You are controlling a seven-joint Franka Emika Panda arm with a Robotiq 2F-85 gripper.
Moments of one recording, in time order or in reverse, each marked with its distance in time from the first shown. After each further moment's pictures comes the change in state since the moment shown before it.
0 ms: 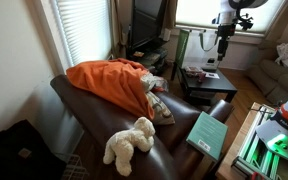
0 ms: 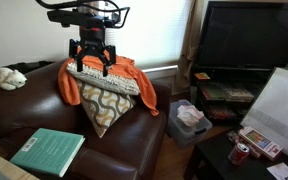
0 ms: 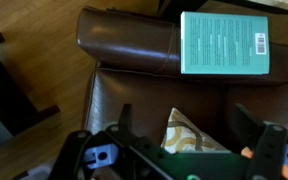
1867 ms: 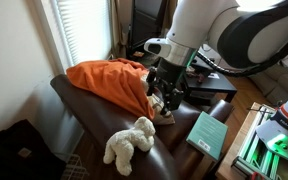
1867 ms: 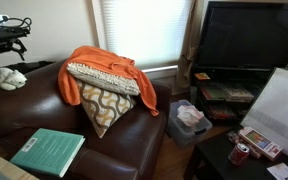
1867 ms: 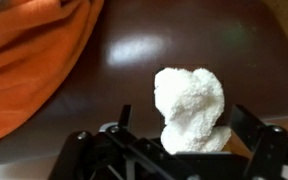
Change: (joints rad) arm 0.473 0.334 0.559 0.125 0.088 0.673 -0.147
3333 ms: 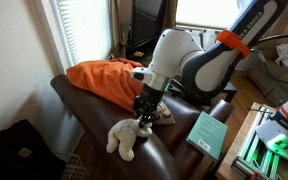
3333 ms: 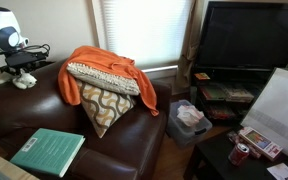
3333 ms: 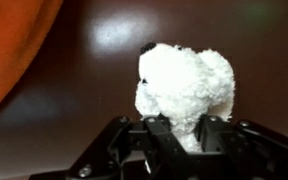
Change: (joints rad) arm -0.131 0.342 0.099 0.089 0.069 0.264 -0.226
